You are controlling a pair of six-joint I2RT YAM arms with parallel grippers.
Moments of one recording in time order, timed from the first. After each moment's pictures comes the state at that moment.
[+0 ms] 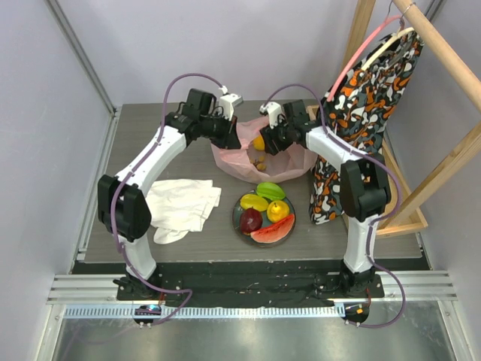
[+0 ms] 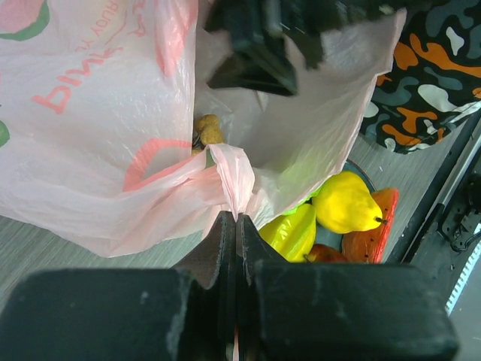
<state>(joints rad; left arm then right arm) -0.43 1.82 1.71 -0.63 0.57 0.03 0.35 1.96 1.54 -0.41 -0.29 -0.31</state>
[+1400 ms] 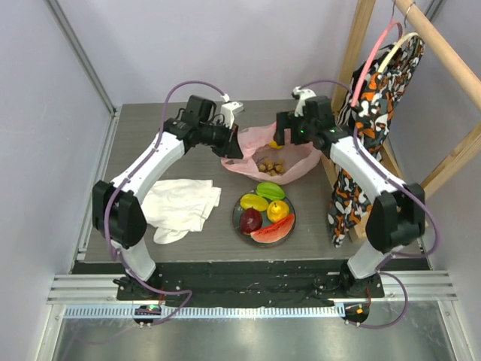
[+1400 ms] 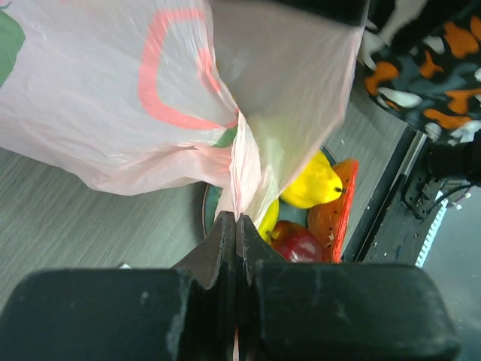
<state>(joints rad) -0.45 1.74 1.60 -0.64 0.64 0.02 0.30 1.61 1.37 -0.38 -0.08 0.13</state>
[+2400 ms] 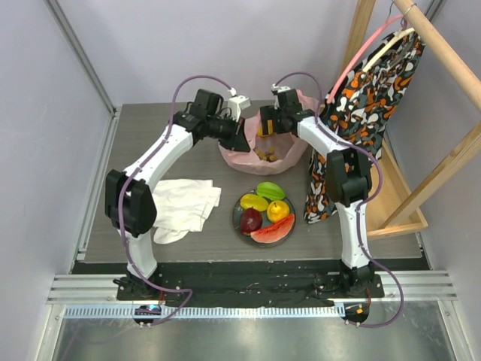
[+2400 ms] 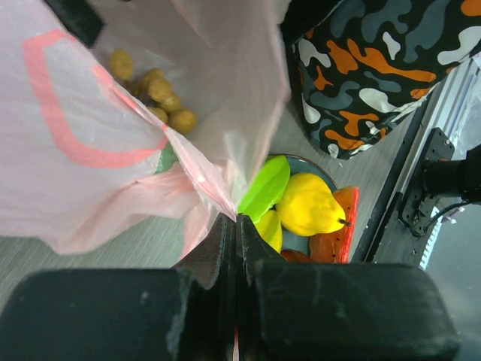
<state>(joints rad) -0.46 1.88 1.75 -0.62 0.68 0.00 0.34 2.23 1.90 -0.38 0.05 0.11</state>
